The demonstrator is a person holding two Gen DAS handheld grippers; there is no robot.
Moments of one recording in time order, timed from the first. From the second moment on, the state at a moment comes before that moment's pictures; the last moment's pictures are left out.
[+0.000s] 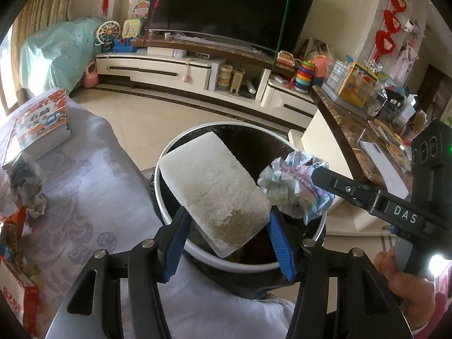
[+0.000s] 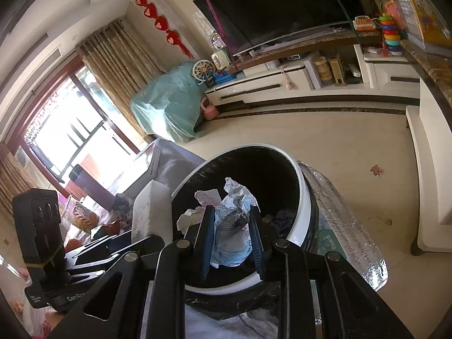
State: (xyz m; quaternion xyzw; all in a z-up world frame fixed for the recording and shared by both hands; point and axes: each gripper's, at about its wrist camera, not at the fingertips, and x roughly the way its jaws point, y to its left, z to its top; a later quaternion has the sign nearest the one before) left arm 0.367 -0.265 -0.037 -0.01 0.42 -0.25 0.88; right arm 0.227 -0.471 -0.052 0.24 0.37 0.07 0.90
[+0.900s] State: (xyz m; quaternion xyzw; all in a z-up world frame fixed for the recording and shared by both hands) left arm 0.342 -0.251 -0.045 -0.03 0.41 -0.23 0.88; right arm 0.196 -0.460 -0.034 0.26 0.34 0.06 0.90
